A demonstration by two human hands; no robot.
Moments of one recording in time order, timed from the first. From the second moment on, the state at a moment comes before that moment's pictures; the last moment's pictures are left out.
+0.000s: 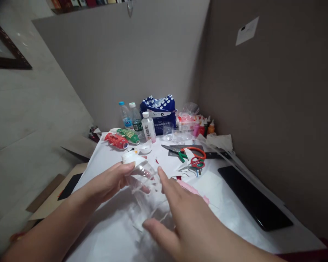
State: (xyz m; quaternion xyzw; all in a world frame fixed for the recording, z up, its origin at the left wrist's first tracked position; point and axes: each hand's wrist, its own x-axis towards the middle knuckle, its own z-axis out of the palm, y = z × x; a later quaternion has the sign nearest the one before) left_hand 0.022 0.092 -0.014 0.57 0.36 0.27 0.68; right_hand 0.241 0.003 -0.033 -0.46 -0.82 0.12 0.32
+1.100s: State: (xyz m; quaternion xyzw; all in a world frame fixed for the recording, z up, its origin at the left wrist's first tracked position) left_hand 0.024 0.085 -0.014 0.57 0.21 0.22 0.76; right_hand 0.234 0.061 -0.013 -0.31 -0.81 0.16 0.48
